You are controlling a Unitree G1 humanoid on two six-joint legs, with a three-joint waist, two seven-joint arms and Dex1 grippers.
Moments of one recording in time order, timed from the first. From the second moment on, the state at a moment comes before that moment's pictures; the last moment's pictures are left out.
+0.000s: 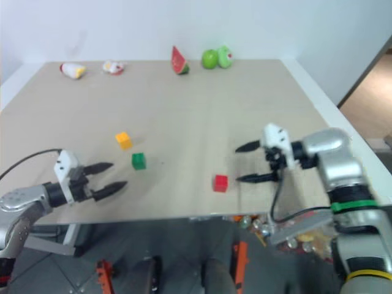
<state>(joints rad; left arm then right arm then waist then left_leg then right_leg) -0.12 0.72 0.19 -0.08 -0.48 0.36 -0.92 -0.77 -0.89 0.10 0.34 0.38 0.10 1.55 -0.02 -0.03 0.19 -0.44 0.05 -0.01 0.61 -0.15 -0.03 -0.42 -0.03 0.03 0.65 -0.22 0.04</state>
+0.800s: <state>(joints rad) -0.56 0.60 -0.04 0.53 -0.23 0.01 -1.13 -0.56 -0.74 0.04 -0.10 0.56 0.48 1.30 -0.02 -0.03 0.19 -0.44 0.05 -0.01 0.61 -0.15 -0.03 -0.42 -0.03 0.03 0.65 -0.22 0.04</state>
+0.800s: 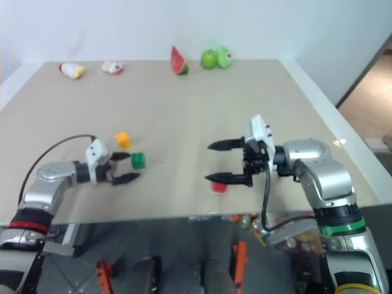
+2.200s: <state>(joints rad) -0.68 0.36 -0.26 0.53 -0.15 -0.05 -1.32 -0.37 -0.80 -0.12 -0.03 0.53 0.45 1.18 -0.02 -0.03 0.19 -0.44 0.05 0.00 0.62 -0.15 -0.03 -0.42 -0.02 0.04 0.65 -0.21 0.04</state>
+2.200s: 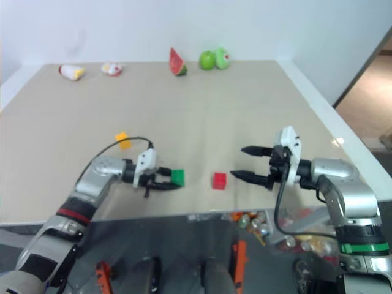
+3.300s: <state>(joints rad) -0.46 0.60 -0.11 0.30 -0.21 0.06 -1.24 -0.45 -0.77 -0.09 -0.01 0.51 0.45 1.18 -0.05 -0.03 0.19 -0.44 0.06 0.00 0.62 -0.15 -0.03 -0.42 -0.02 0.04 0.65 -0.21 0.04</state>
